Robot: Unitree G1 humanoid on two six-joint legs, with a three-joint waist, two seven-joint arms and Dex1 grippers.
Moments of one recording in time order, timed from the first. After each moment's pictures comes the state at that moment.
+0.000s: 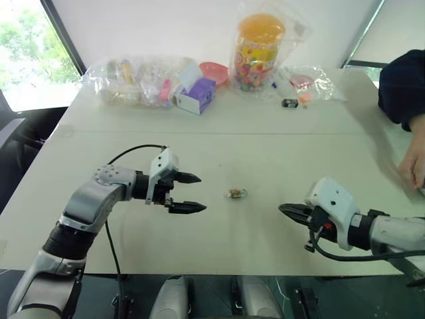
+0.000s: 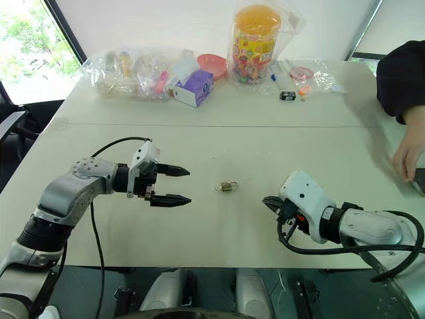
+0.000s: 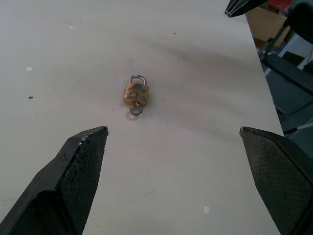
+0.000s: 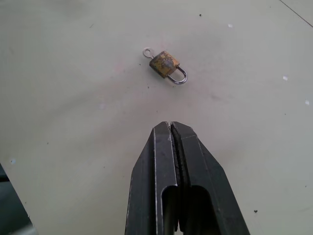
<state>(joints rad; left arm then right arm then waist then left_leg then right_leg) -0.48 0.67 -0.18 -0.13 -0.47 0.59 -1.20 0.09 -0.90 -0.32 -0.95 0.59 1.04 0.68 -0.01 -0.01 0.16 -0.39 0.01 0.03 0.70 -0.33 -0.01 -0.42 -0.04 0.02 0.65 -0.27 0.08</state>
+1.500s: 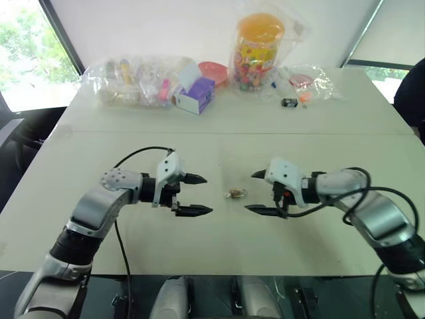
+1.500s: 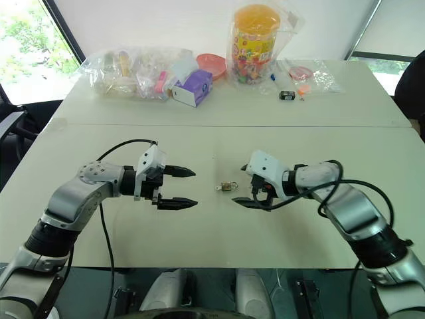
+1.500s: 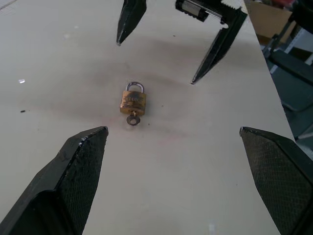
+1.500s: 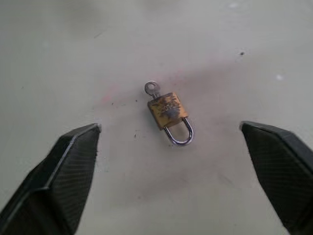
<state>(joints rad) -0.41 0.63 -0.20 -0.19 -0.42 0.55 -1.15 -0.45 -0.80 0.32 -0.20 0.26 0.54 0.97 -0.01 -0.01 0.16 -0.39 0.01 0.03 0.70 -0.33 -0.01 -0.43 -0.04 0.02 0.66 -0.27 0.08</state>
